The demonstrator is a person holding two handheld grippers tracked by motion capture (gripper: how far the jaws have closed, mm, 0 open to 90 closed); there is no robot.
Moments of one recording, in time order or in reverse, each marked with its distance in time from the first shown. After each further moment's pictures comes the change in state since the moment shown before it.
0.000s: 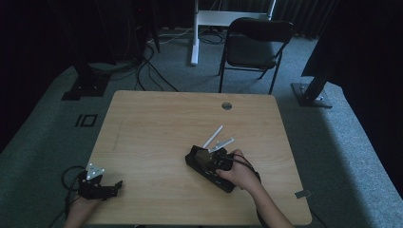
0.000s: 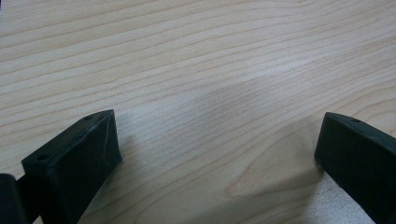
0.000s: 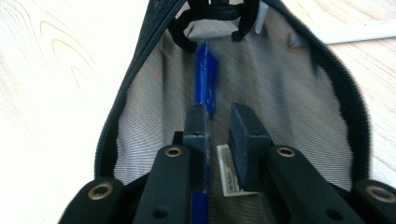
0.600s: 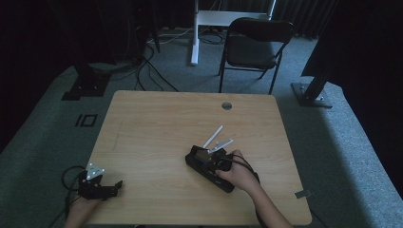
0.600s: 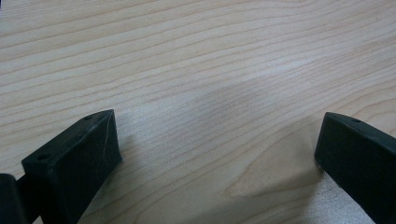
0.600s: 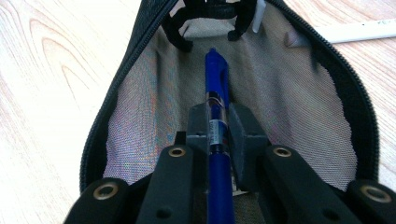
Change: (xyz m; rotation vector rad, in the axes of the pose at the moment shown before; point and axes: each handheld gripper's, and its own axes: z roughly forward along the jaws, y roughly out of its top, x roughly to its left) left arm 0.000 0.000 0.000 0.000 0.000 0.000; right arm 0.001 -0.001 0.005 0.003 -0.020 -0.010
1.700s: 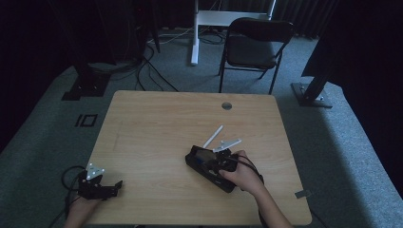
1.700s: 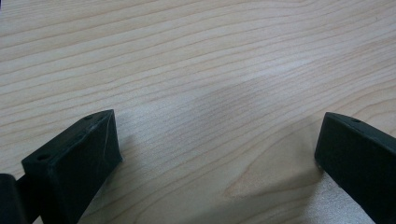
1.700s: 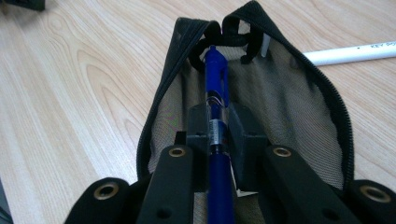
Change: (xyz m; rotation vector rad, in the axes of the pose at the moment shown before) left arm 0.000 0.000 0.000 0.000 0.000 0.001; right arm 0.002 -0.004 -0.022 -0.108 0.070 0.032
